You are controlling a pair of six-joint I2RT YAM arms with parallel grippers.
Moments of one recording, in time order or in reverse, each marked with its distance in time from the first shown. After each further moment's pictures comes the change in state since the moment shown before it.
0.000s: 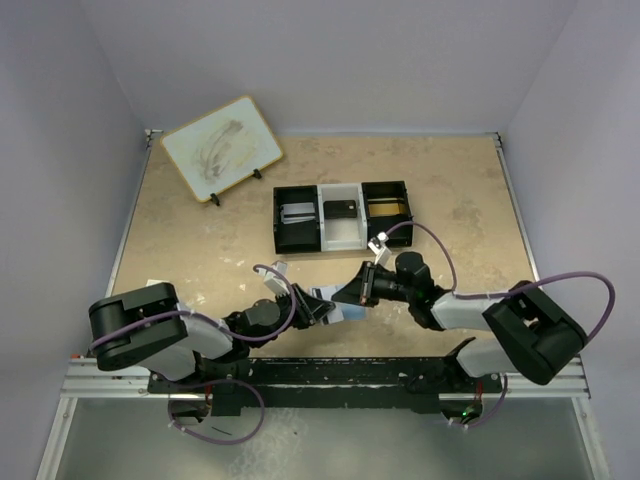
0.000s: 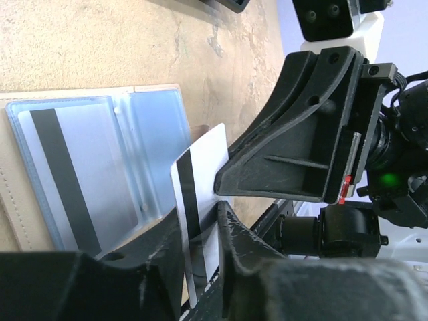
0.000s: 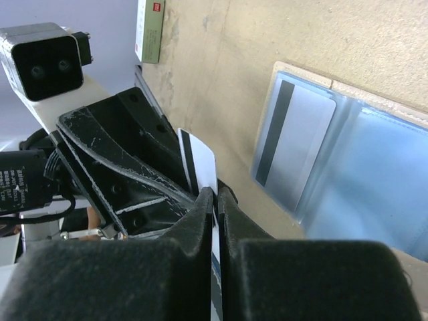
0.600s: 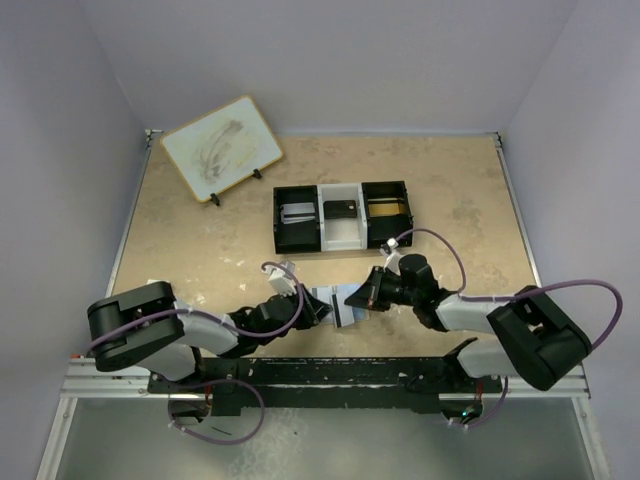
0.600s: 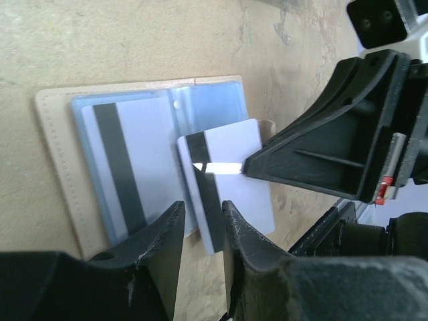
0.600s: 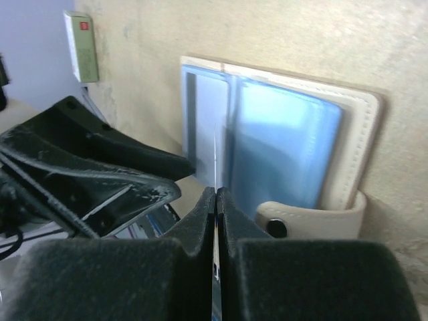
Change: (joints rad) left arm 0.000 -0.033 0.065 -0.291 -0.042 0.038; right arm -0.058 -0.060 -0.026 -0.198 0.079 -0.058
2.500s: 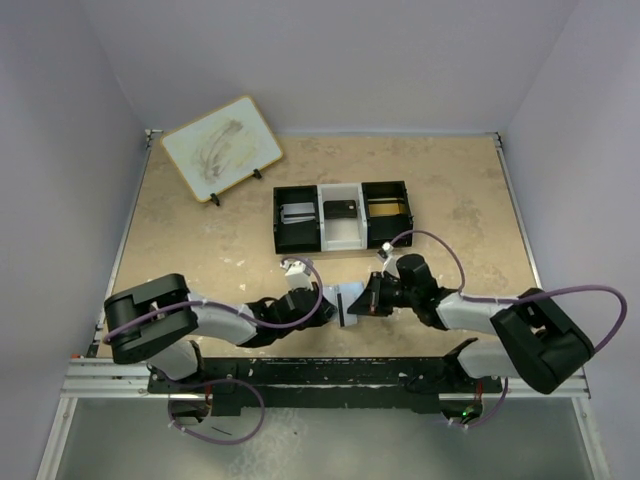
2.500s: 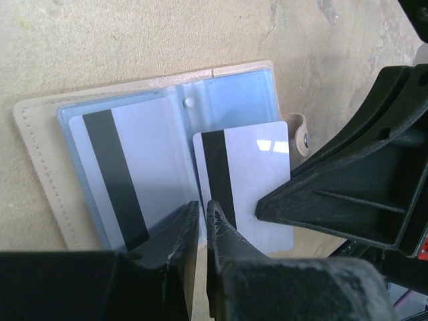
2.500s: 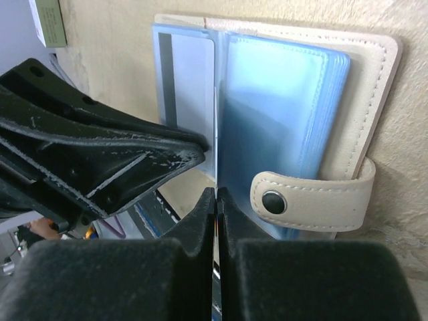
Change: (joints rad) left arm -0.010 0.135 0.211 -0.242 0.002 0.027; right arm -0.001 0.006 0.018 -0.153 -0.051 -0.102
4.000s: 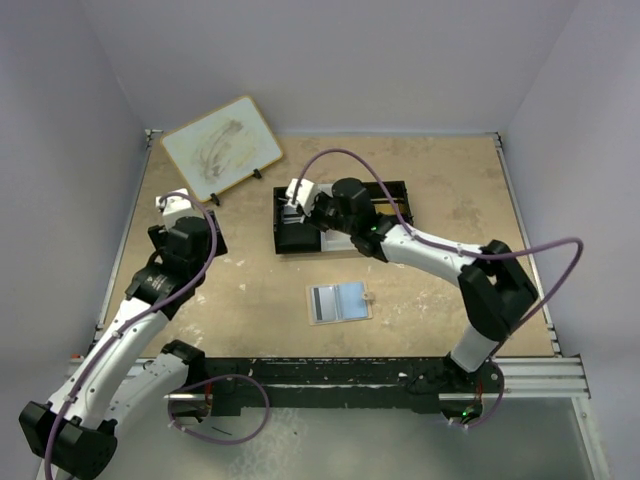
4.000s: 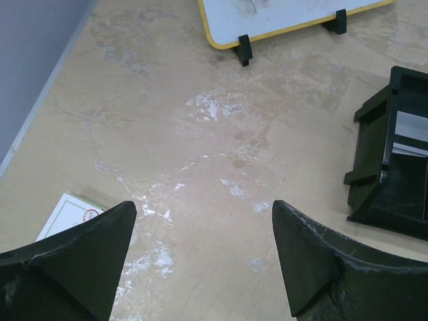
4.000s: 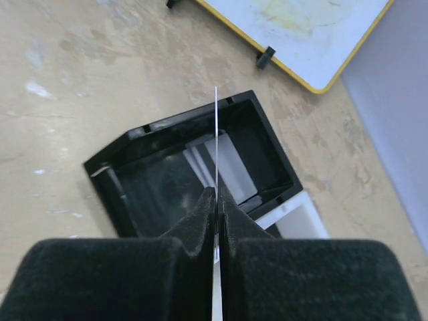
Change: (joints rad) left arm 0.758 -0.758 0.338 -1.094 -0.278 0.680; right arm 0.175 0.321 0.841 -0.163 0.361 -1.325
